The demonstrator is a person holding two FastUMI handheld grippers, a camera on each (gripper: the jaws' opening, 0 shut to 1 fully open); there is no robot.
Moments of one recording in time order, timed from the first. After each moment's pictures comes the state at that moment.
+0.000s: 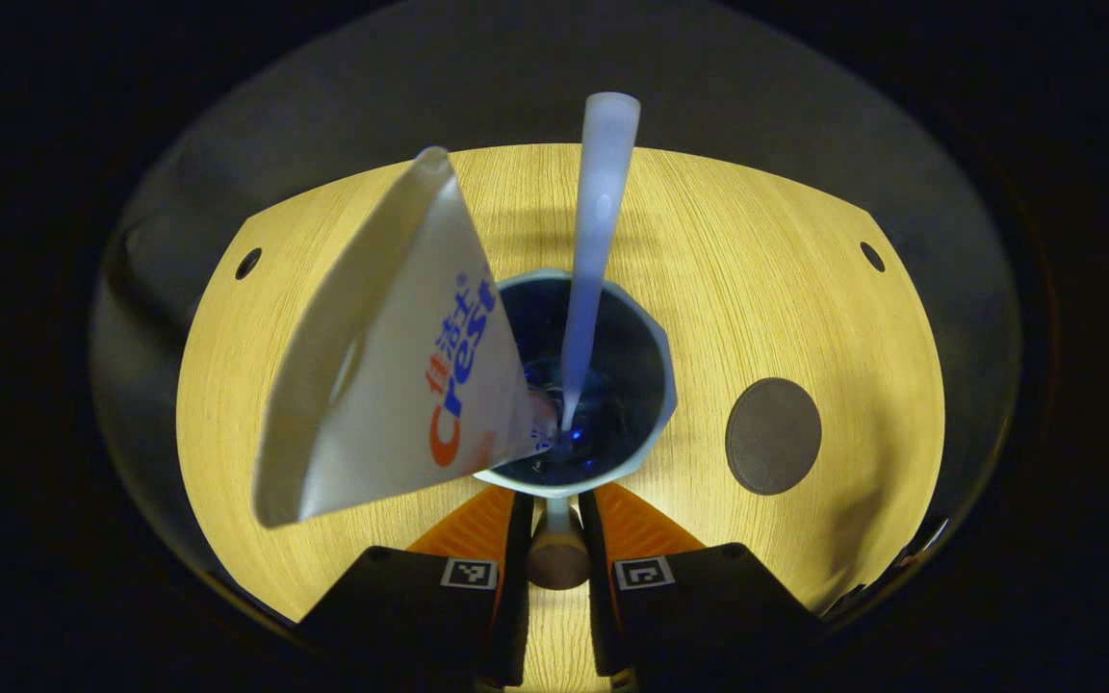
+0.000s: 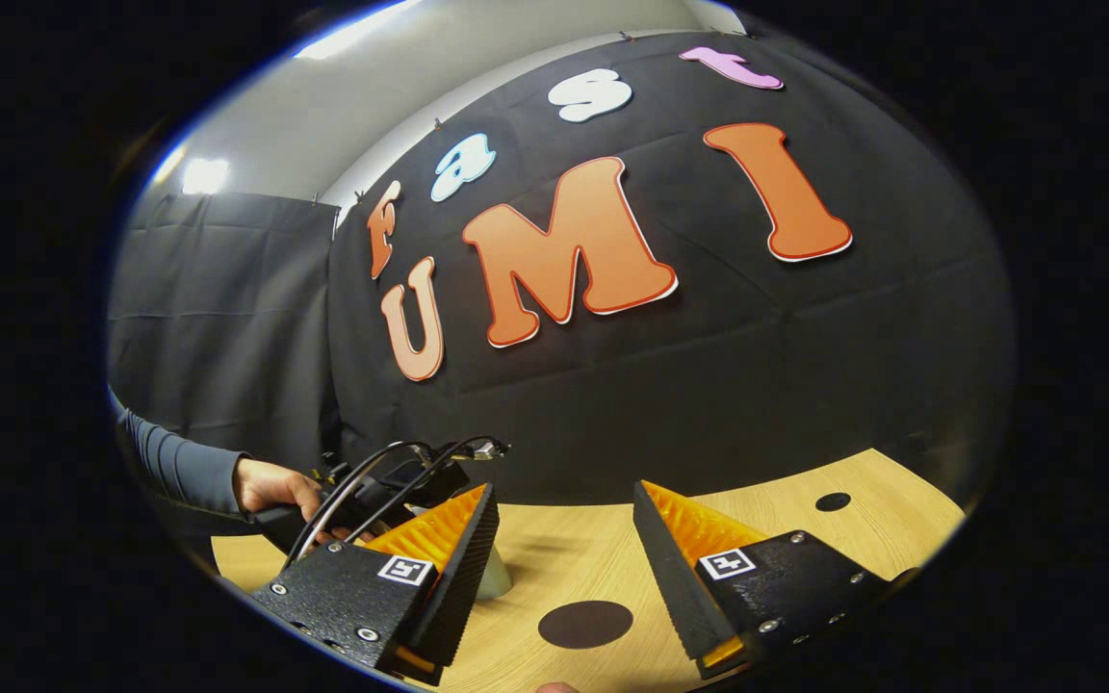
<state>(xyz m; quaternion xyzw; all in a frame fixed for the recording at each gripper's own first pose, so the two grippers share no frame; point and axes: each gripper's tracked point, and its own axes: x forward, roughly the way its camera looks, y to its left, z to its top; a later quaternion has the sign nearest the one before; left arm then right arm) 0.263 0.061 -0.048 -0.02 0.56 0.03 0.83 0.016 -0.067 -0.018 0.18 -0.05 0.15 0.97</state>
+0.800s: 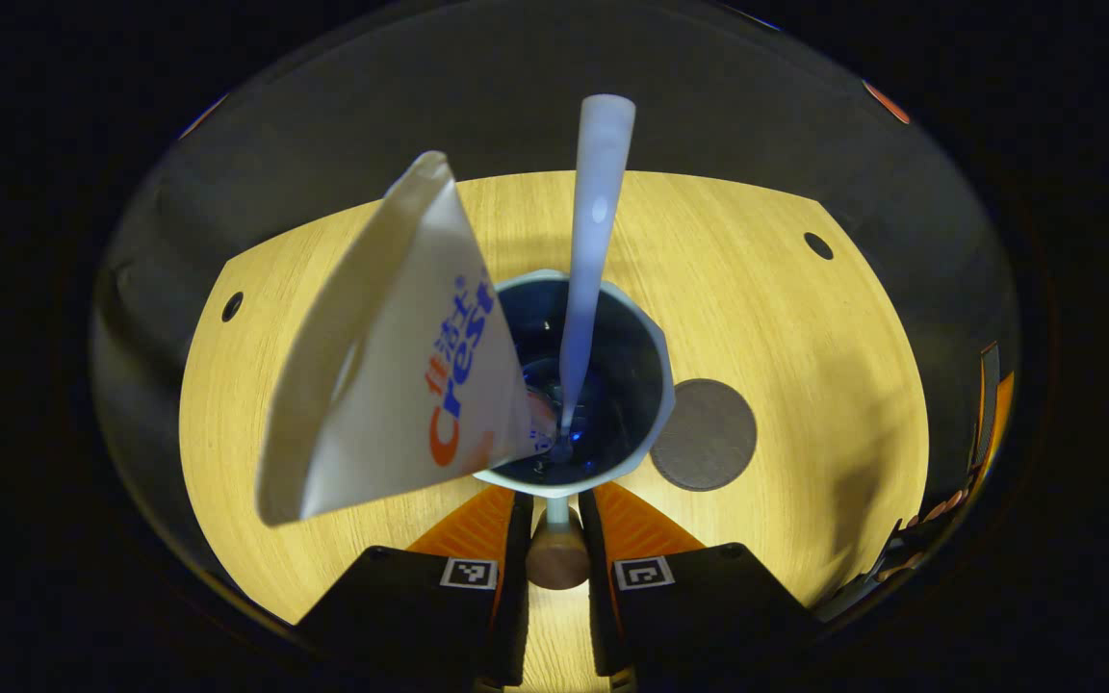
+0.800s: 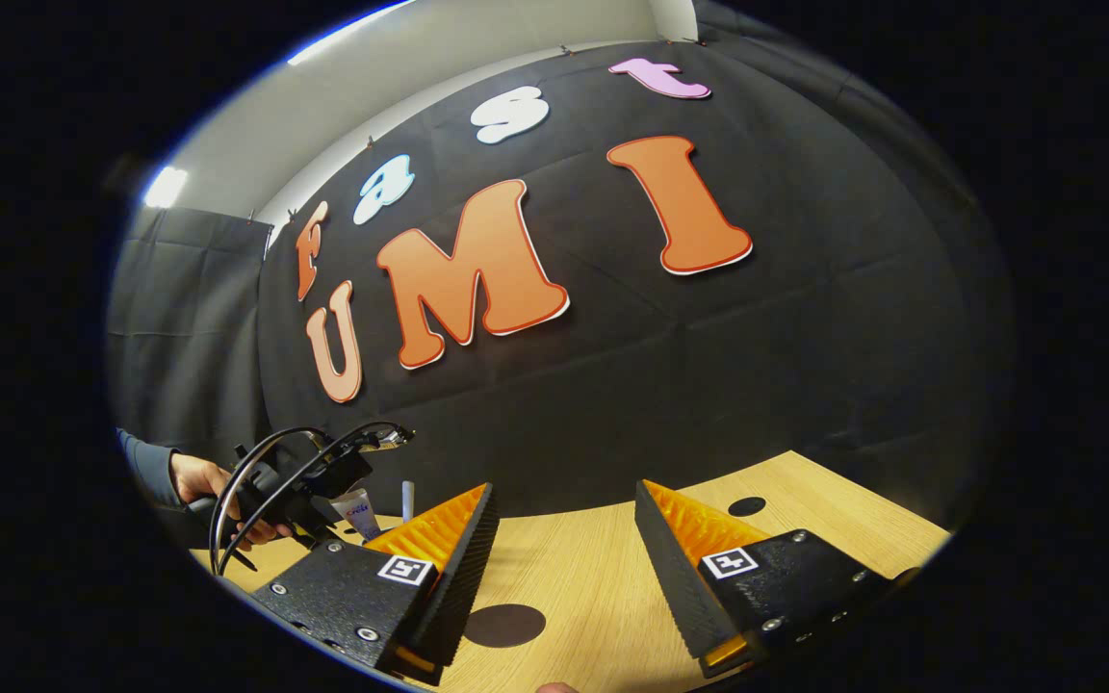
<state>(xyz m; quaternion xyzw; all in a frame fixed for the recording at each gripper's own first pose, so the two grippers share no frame) 0.288 0.011 0.025 0.01 0.53 -0.02 0.85 0.016 -0.156 -0.038 0.21 -0.06 0.05 0.97</state>
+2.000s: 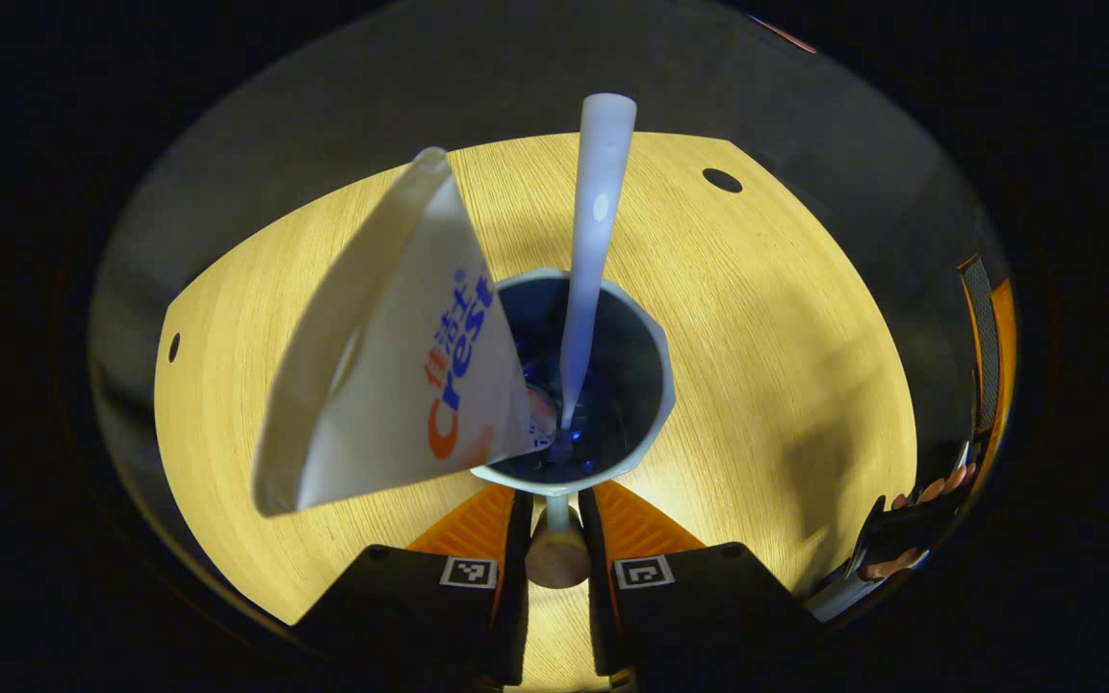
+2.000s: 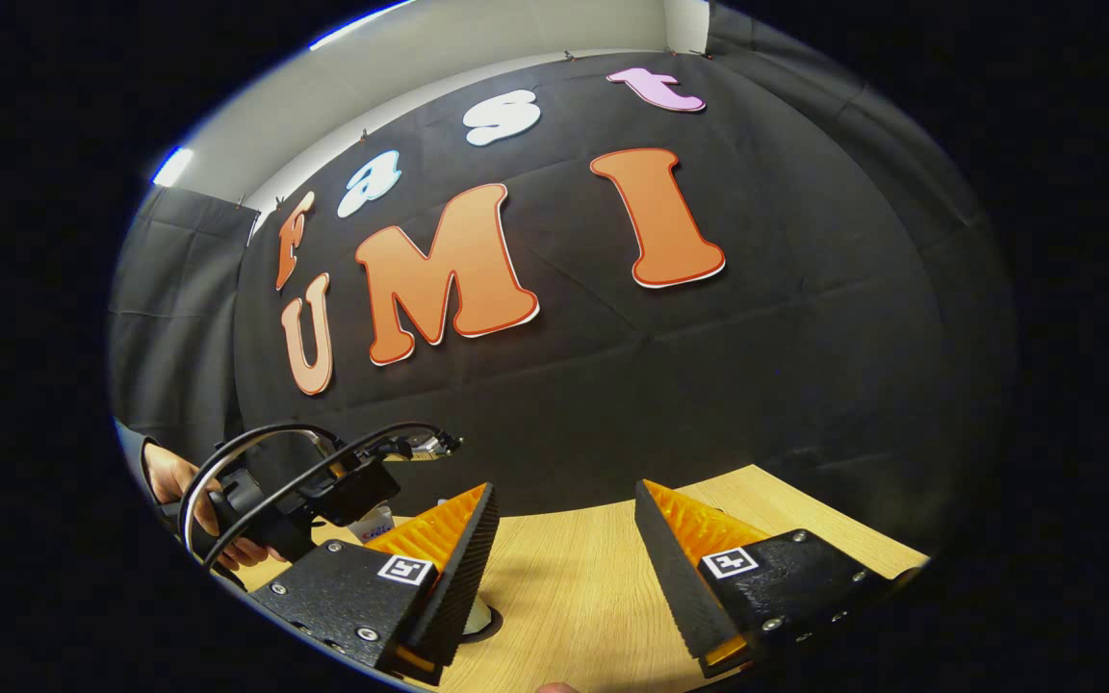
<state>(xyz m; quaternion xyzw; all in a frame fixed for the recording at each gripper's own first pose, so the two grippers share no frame) 0.404 -0.048 0.052 0.05 0.56 -0.08 0.82 0.011 -0.178 -0.045 0.18 -0.06 0.01 0.98</state>
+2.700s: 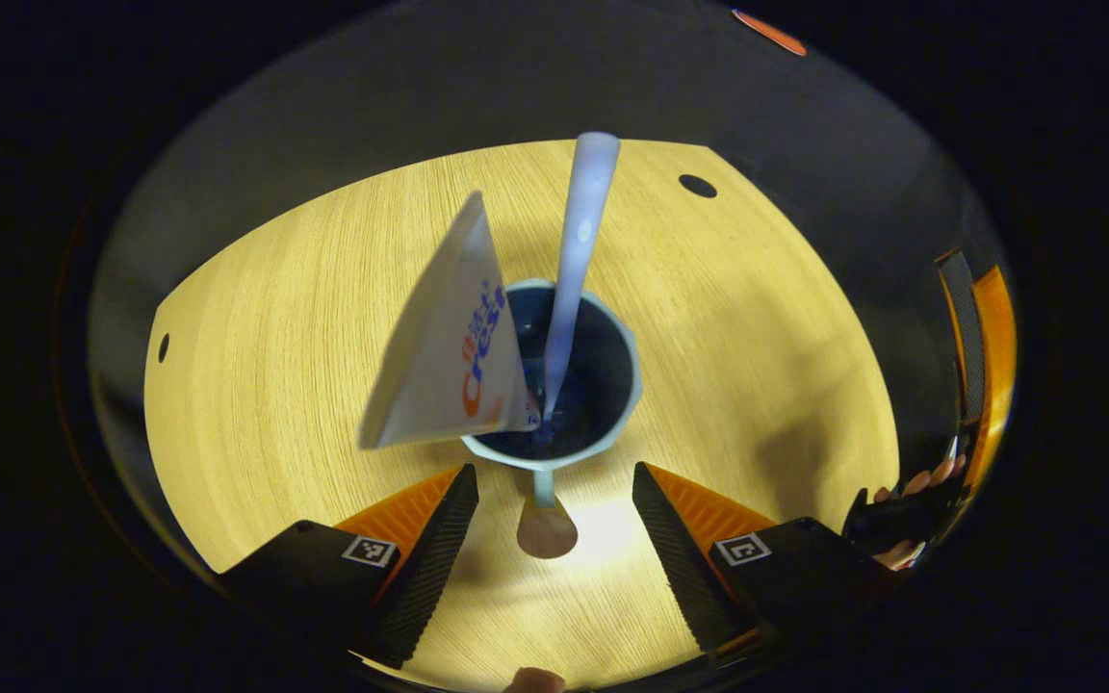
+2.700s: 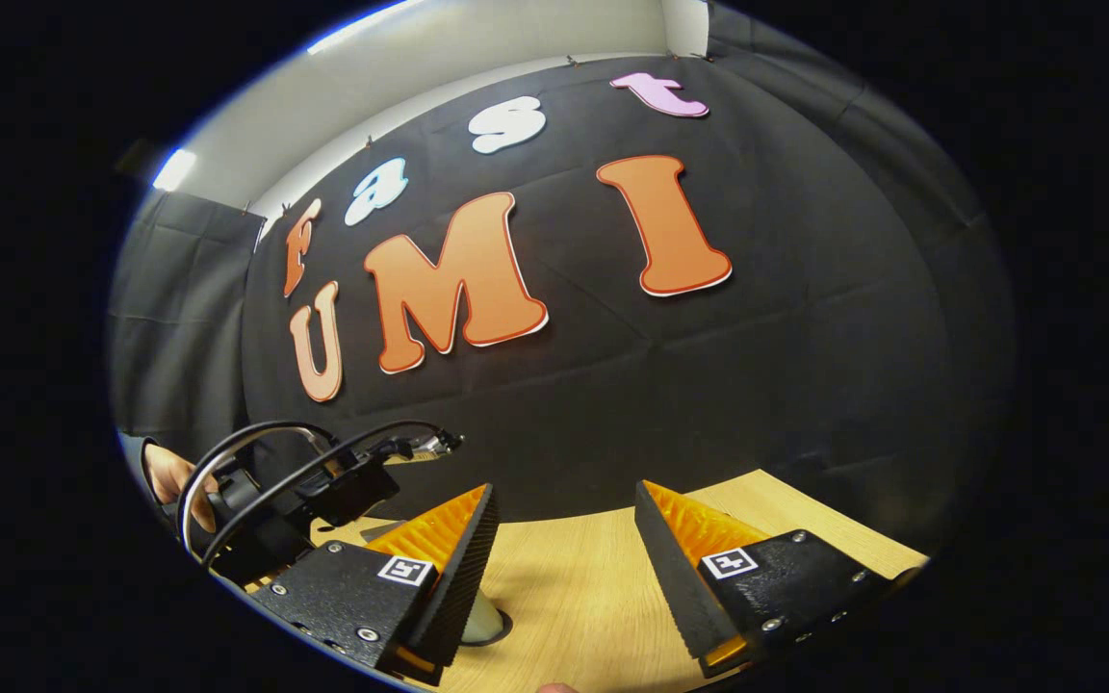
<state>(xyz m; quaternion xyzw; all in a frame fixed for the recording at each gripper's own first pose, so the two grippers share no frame) 0.416 -0.018 0.085 0.02 0.54 -0.11 0.83 0.004 -0.171 -0.033 0.18 -0.08 0.02 0.98</state>
